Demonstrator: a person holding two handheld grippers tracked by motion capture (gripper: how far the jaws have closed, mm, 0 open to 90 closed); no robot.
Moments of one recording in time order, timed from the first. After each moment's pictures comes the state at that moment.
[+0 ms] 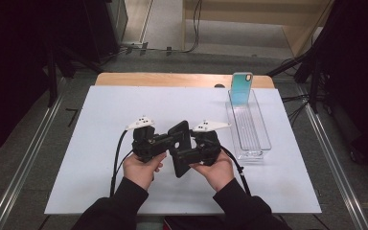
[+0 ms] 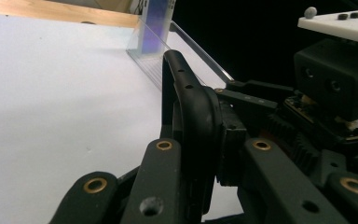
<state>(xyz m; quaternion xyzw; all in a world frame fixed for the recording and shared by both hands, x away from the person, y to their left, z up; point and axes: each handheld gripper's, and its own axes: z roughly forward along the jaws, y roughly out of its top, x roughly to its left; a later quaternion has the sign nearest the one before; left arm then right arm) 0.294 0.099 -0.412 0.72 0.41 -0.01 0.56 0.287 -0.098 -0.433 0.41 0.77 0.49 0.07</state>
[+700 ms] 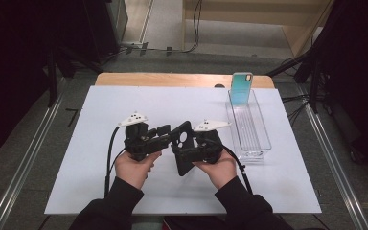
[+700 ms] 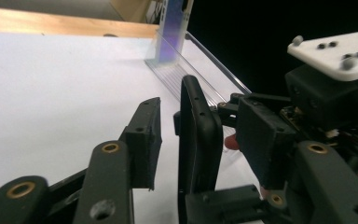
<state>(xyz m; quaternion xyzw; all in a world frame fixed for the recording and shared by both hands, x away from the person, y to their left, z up) 0.293 0.116 -0.389 0.73 0.42 0.02 0.55 0.292 -0.106 -0.436 0.40 0.78 0.47 0.09</state>
